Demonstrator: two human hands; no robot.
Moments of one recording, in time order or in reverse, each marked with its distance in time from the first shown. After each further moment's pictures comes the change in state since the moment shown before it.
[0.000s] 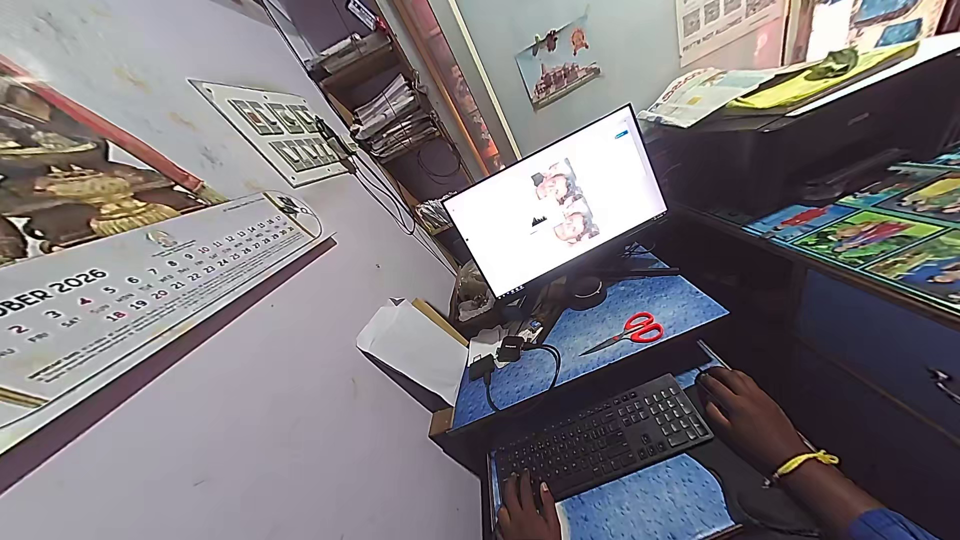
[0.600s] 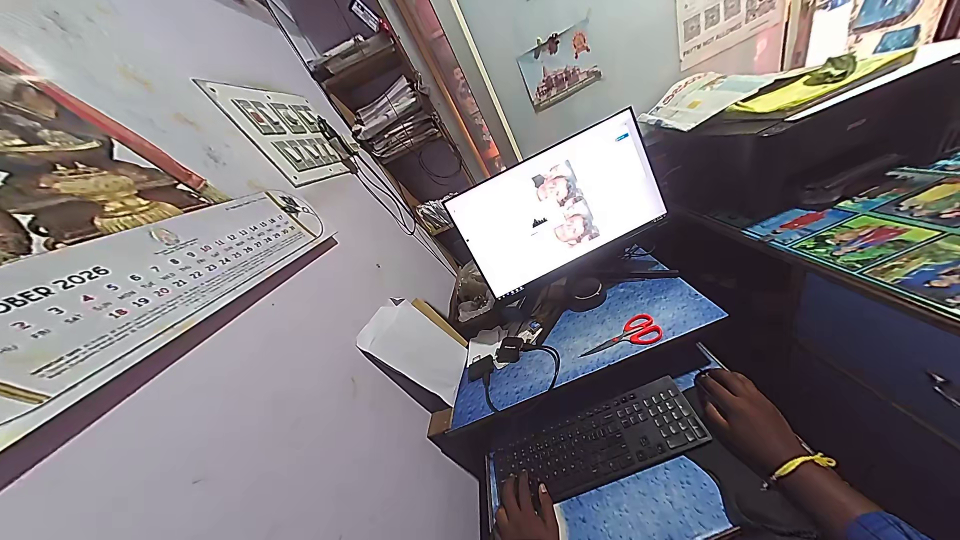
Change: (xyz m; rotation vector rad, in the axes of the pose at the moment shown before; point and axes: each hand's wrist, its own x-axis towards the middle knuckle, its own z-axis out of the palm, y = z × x) left_hand 0.001 0.000 -0.002 0.026 -0.023 -0.004; right_hand 0.001 -0.004 -0.003 0.006 -0.016 0.035
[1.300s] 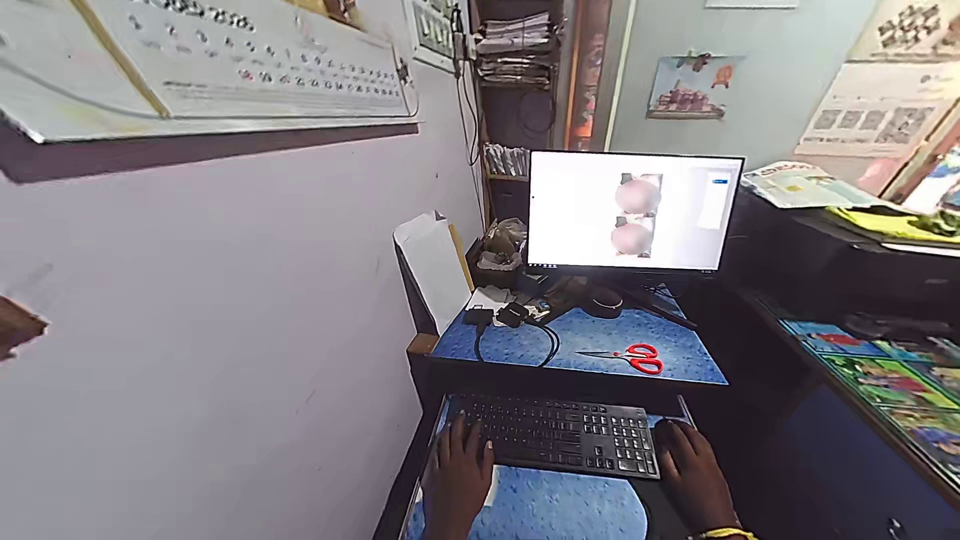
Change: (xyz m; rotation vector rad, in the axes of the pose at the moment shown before) left_hand 0.001 -0.005 0.012 -0.053 0.107 0.000; right_hand -0.002 -0.004 0.000 0.017 -0.035 -0.080
